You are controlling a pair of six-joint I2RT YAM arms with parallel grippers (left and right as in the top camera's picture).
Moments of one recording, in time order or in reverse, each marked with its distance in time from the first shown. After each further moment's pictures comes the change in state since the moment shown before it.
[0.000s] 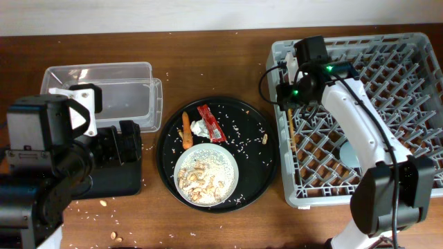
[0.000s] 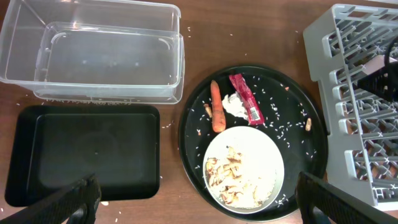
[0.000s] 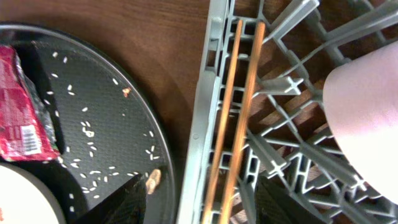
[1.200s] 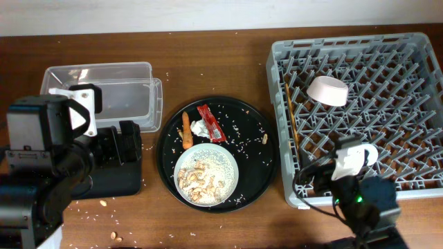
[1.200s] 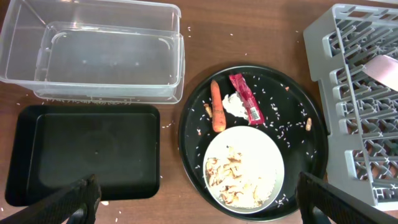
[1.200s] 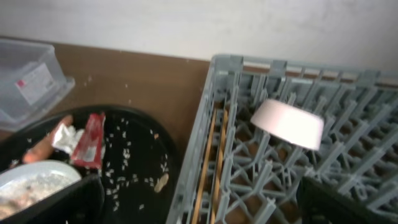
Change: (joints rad) left arm 0.000 -0.001 -0.001 -0.001 0.000 0.000; right arm 0.023 -1.432 -1.057 0.517 0.066 -0.028
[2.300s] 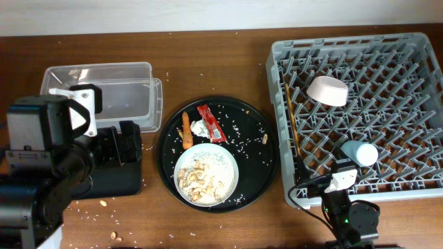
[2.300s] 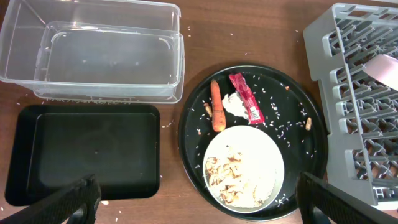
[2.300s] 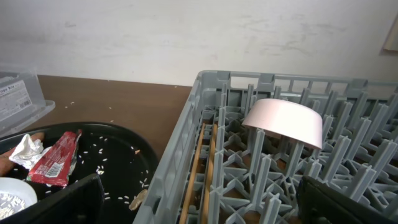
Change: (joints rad) left arm 0.000 0.000 0.000 -0.002 0.000 0.000; right arm -0.105 -0.371 -0.483 0.363 -0.069 0.000
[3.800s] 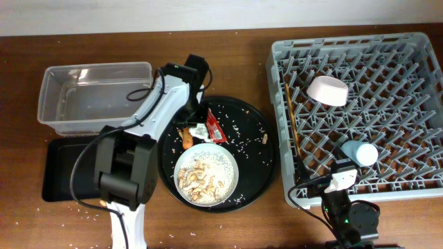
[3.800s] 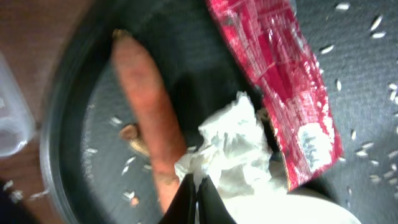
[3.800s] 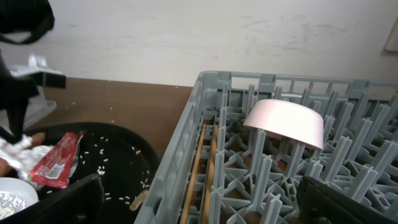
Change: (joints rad) left arm -0.302 0.988 -0.024 0.298 -0.052 -0.080; right arm 0.000 -0.001 -0.001 0.002 -0.004 -0.001
